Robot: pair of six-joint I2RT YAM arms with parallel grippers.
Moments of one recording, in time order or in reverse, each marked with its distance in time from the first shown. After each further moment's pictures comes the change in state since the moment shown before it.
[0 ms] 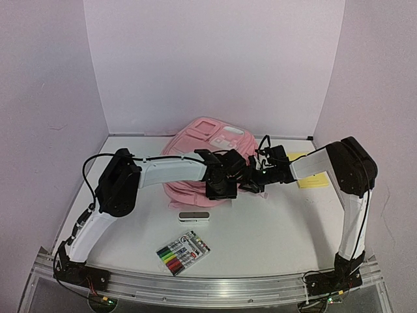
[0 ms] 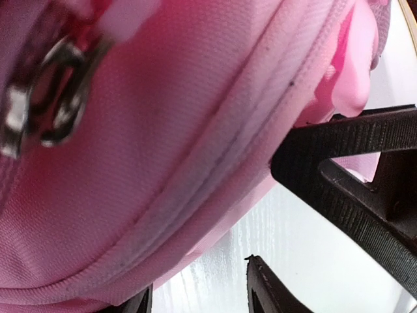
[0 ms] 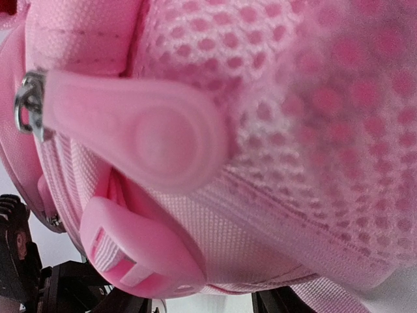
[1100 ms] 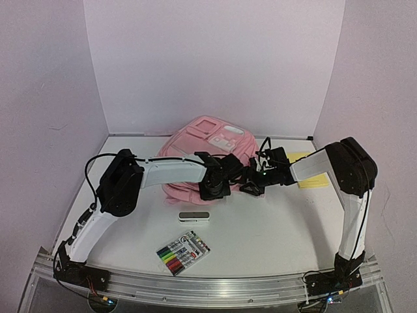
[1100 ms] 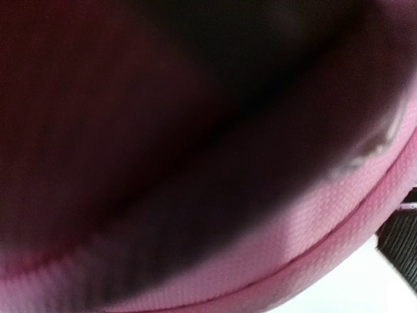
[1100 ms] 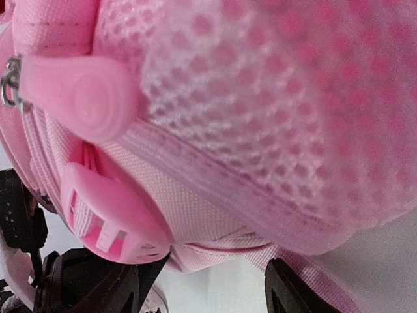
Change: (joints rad) left arm 0.009 0.029 -0.003 -0.064 -0.166 -0.153; right arm 0.001 0.000 -0.026 0.030 0.001 0.045
